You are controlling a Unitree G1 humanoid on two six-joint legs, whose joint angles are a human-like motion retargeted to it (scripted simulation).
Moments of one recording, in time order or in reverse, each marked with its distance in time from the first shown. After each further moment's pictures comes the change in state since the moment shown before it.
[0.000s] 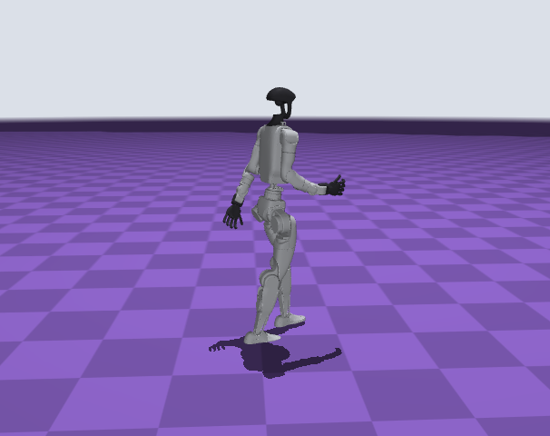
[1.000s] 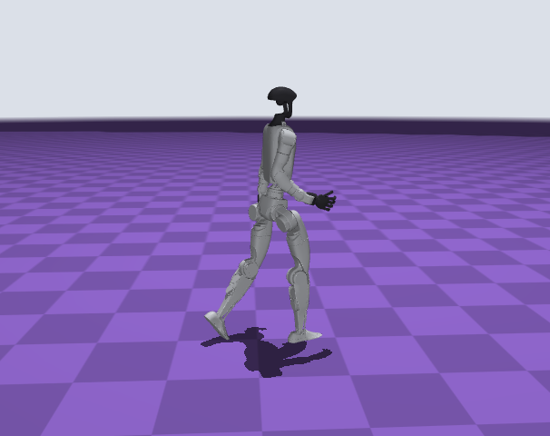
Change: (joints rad) left arm -0.272 0.111 -0.110 -0.099 -0.105 -0.178 0.092; right arm 0.218 0.070 -0.023 0.062 -0.076 0.046 0.010; waist -0.218 0.114 -0.092; left_leg 0.512 0.011 -0.252 0.164 0.210 -0.064; right_leg -0.387 -0.168 0.063 0.116 0.193 0.092
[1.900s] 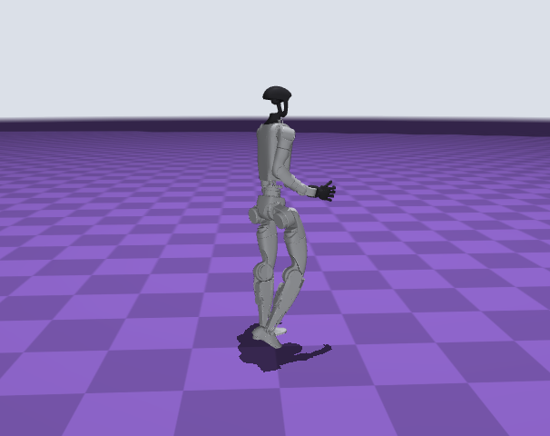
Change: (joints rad) left arm -0.183 0.043 -0.014 -0.148 -0.115 -0.058 -0.050; right arm -0.037 -0.015 -0.016 -0.044 0.019 -0.066 0.043; waist 0.153 0.006 0.036; left_leg -0.210 -0.041 0.041 -0.359 -0.397 0.198; right_leg 0.069 0.063 -0.128 0.479 0.047 0.156
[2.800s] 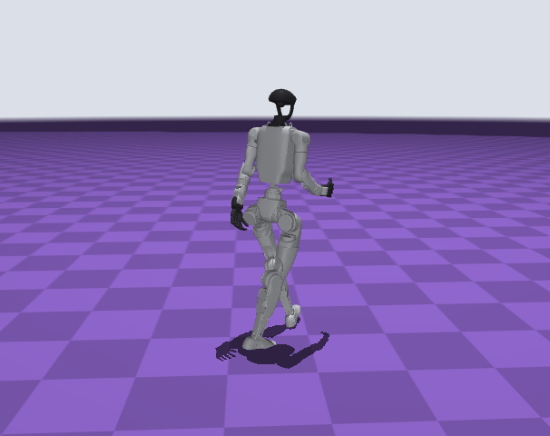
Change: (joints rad) left arm 0.412 -0.189 0.134 0.261 0.260 0.266 -0.143; right arm -0.163 -0.095 0.014 0.036 0.025 -0.013 0.016; waist 0.074 -0.077 0.061; left_leg -0.278 -0.049 0.426 -0.104 0.100 -0.084; right_leg 0.425 0.091 -0.101 -0.609 -0.280 -0.127
